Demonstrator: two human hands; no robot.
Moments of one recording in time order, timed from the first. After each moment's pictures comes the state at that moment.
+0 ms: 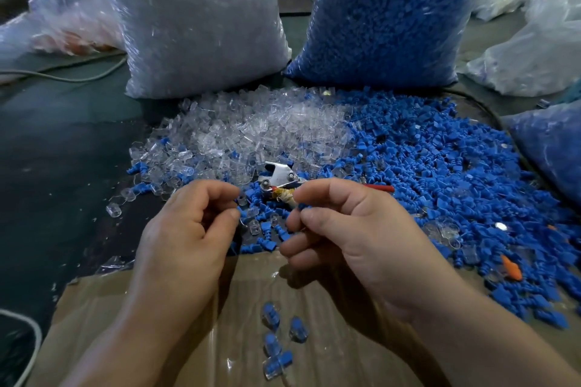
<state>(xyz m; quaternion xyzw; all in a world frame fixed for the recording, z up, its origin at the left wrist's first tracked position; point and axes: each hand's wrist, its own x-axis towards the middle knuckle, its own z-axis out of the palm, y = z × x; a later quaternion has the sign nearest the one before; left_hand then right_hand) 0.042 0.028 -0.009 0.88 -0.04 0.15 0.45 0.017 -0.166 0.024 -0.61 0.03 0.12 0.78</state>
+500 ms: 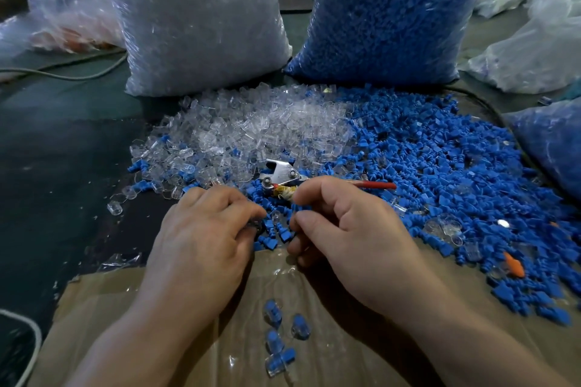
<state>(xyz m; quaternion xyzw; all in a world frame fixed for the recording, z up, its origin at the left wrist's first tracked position) 0.044 0.027 0.000 0.96 -0.19 0.13 0.17 0.016 -0.163 0.016 -0.81 -0.02 0.02 0.59</state>
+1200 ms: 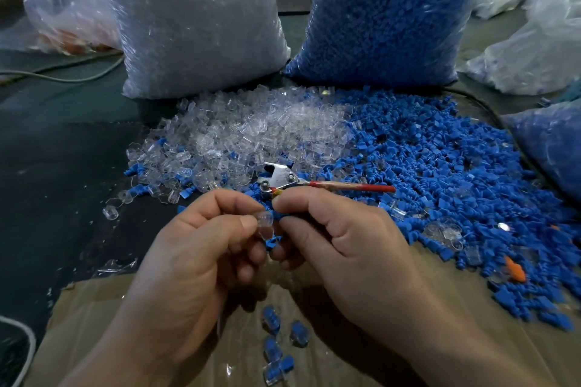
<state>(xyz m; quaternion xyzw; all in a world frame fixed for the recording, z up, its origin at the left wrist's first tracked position) 0.026 0.011 0.028 0.59 0.04 -0.14 0.79 0.008 -0.153 0.025 -0.84 -0.14 -0.09 0.52</state>
